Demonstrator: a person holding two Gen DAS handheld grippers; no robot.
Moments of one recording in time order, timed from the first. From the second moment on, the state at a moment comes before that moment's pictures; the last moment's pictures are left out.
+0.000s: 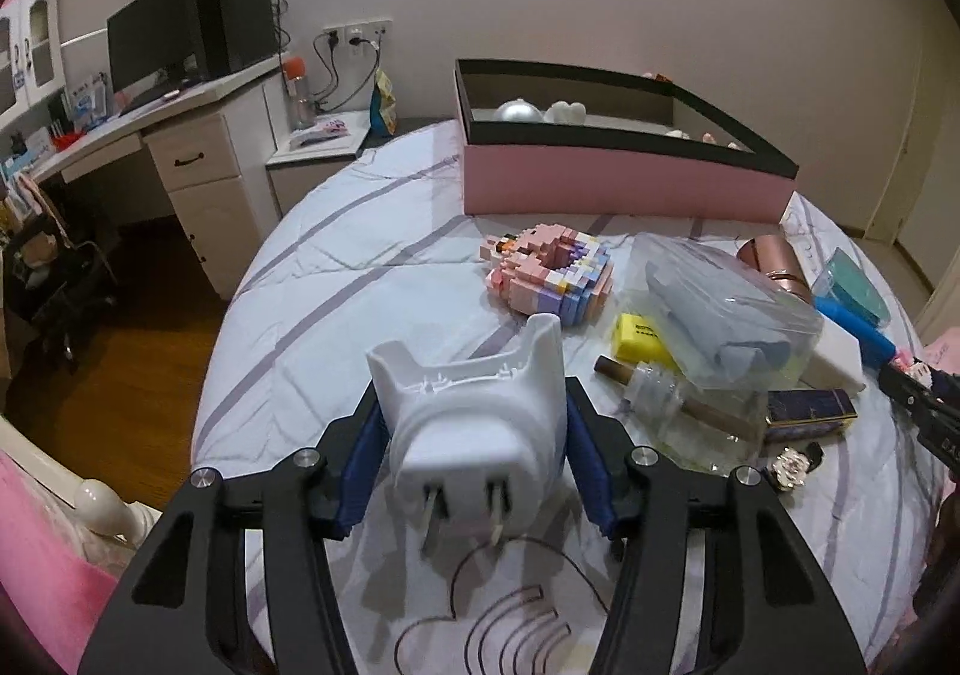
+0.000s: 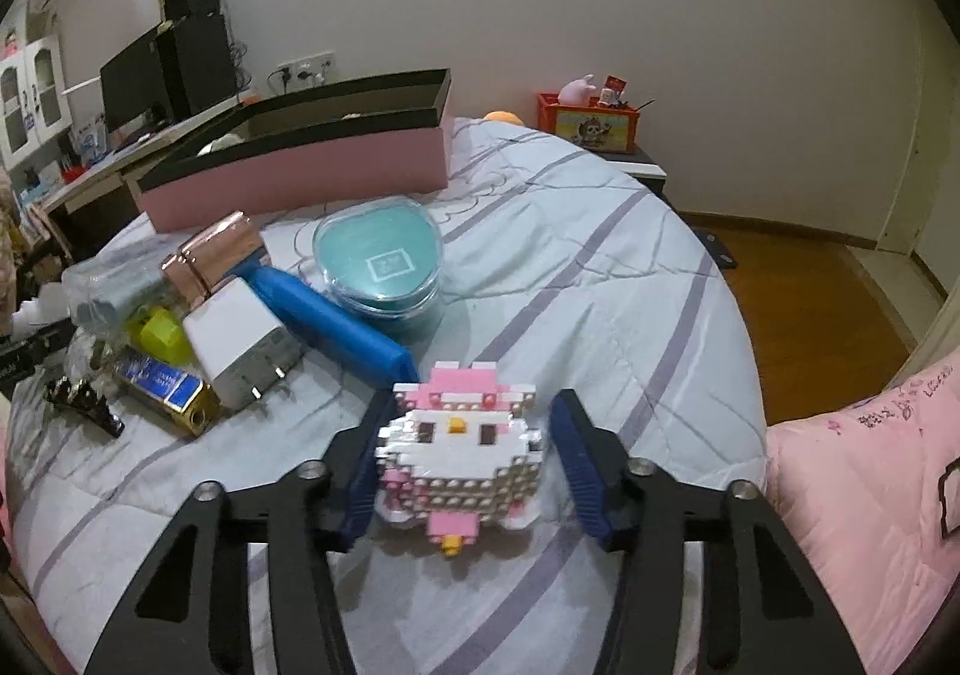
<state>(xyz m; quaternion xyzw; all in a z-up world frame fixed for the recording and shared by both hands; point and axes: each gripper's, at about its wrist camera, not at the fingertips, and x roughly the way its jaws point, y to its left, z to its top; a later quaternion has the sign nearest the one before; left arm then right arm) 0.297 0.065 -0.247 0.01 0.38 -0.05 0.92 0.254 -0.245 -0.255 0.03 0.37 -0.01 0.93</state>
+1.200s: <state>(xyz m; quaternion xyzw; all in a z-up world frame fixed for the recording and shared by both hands) 0.270 0.063 -0.218 -0.04 0.32 -0.09 0.94 0.242 -0.232 -0.228 0.03 0.32 0.03 0.95</state>
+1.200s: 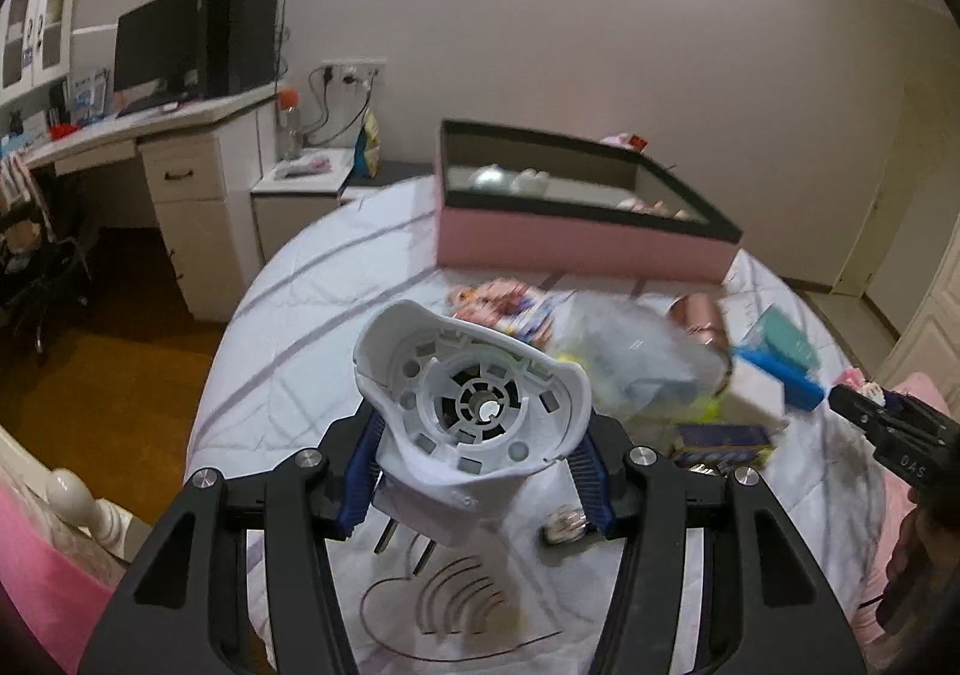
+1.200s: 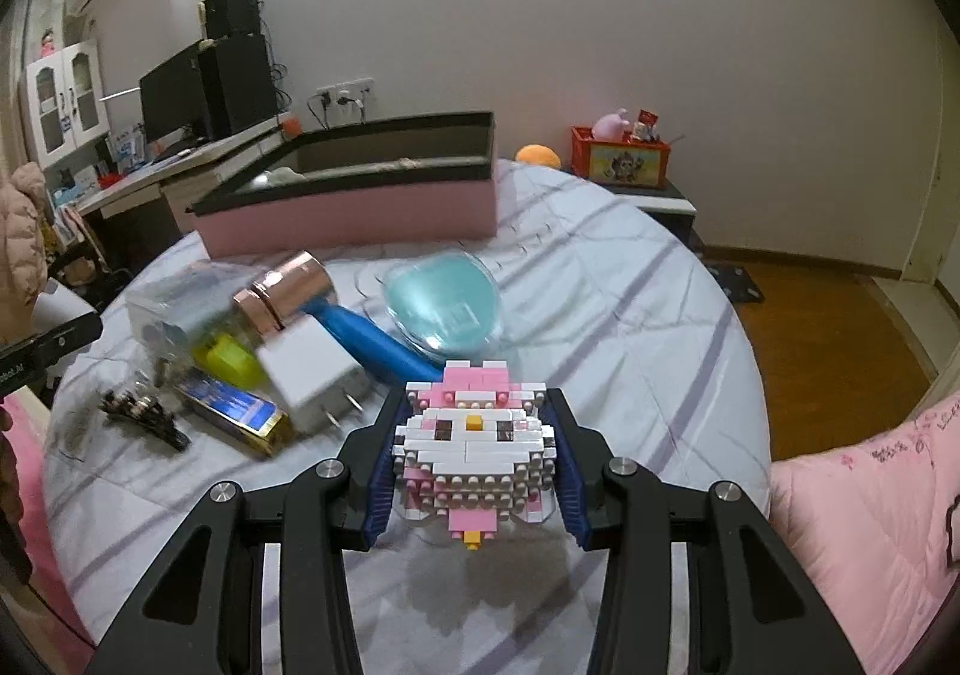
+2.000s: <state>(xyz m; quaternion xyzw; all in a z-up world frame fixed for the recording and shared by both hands) 0.318 -0.006 -0.148 0.00 0.26 -0.17 0.95 0.300 -0.180 -0.151 -0.01 0.24 0.10 0.96</state>
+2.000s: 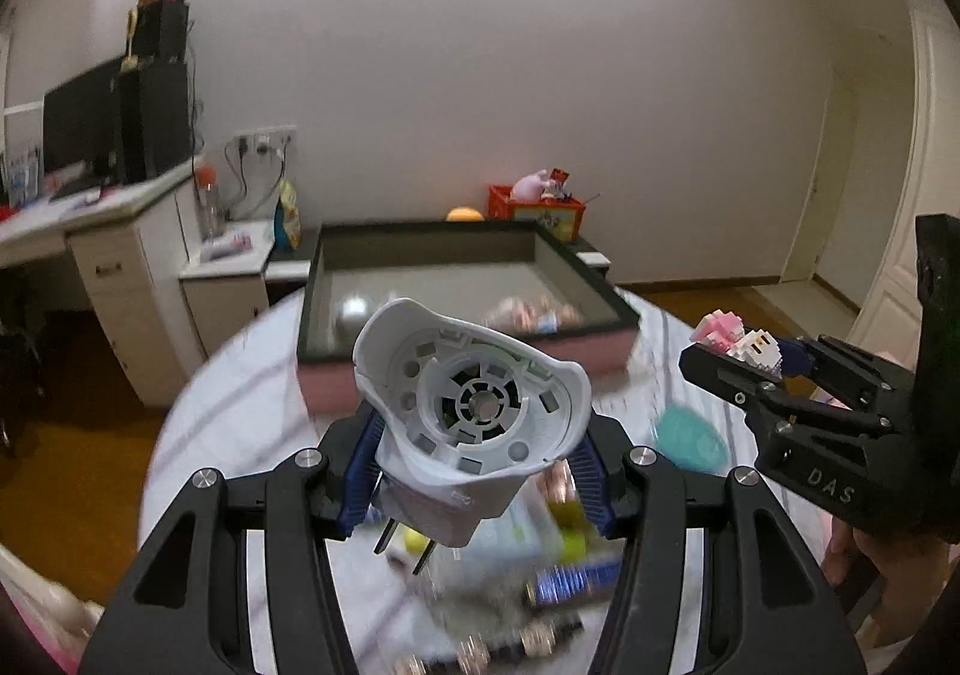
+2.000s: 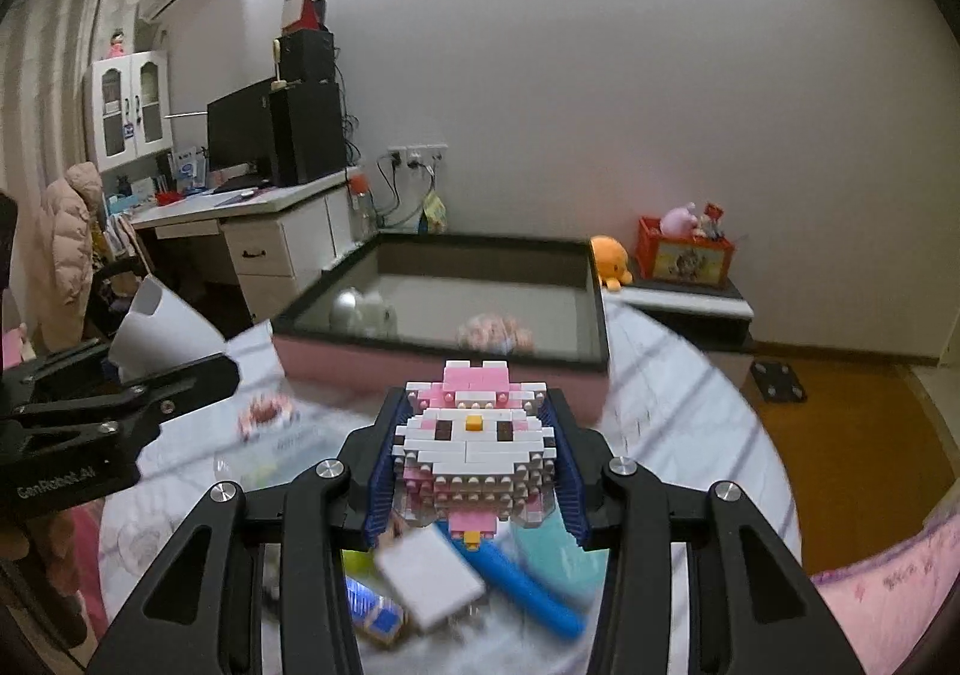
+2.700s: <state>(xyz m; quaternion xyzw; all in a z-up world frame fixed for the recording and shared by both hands) 0.541 -0.044 -0.131 0.05 0.34 -0.15 0.93 0.520 -0.170 -0.138 -0.02 0.32 0.13 0.94</state>
